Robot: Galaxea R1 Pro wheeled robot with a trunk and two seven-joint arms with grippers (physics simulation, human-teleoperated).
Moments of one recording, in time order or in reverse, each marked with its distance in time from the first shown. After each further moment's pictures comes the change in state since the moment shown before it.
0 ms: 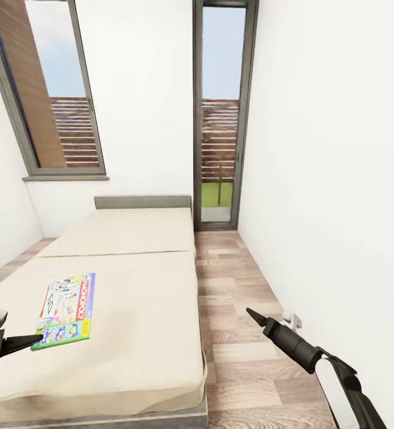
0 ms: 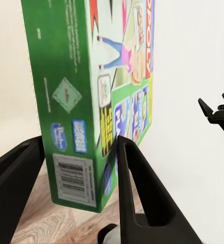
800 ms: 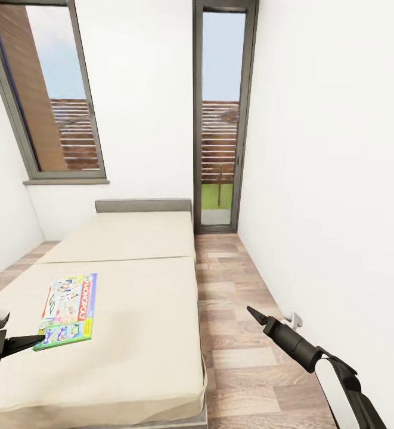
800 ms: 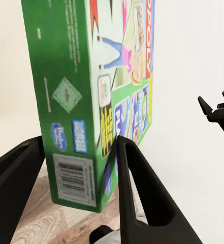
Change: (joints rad) left arm 0.000 -0.009 -0.004 0.000 0.002 -0.001 0.000; right arm 0.000 0.001 0.001 -0.001 -0.005 -0.028 0.006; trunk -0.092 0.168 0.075
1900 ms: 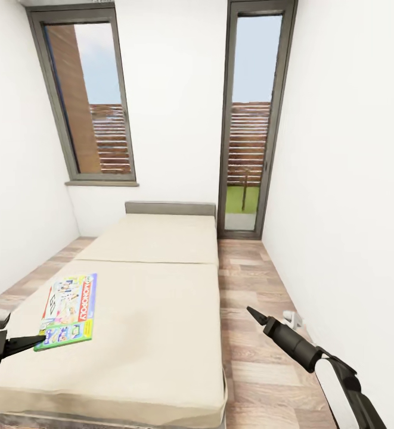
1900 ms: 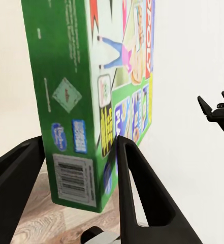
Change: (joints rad) left arm 0.001 -0.003 0.000 0.003 -0.001 -0.001 0.000; right arm 0.000 0.000 0.000 0.000 0.010 -0.003 -0.001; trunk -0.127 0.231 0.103
